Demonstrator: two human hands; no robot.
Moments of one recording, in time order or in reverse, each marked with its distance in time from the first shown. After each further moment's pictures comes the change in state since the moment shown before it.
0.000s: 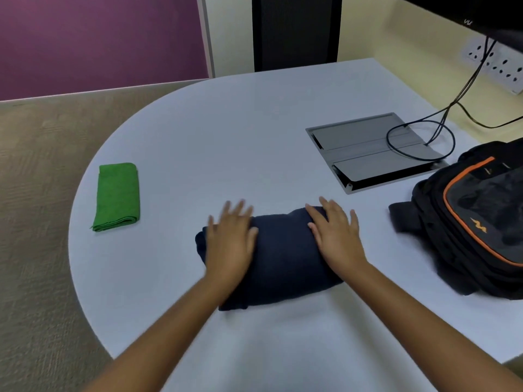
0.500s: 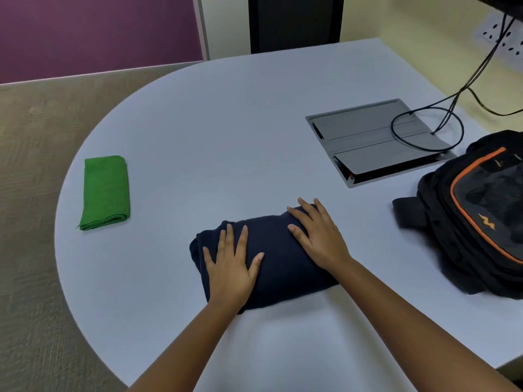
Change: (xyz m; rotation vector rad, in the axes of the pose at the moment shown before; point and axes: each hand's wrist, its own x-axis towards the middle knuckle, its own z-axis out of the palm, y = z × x) left_hand -0.026 -0.023 0.071 0.114 -0.211 -0.189; right_hand 0.021 0.002 0.039 0.241 -0.109 -0.049
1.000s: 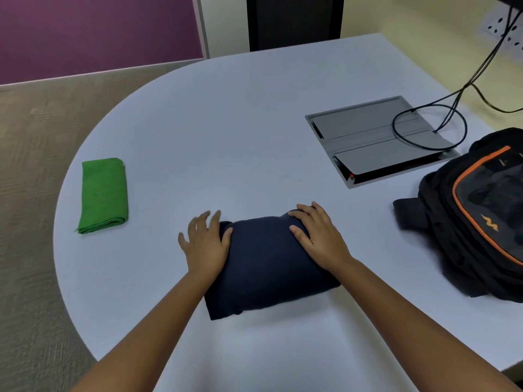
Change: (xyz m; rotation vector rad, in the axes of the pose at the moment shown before) left_hand 0.055 -0.029 -0.023 -0.094 0.071 -0.194; right_hand 0.004 0.009 -0.003 0.111 -0.024 -0.001
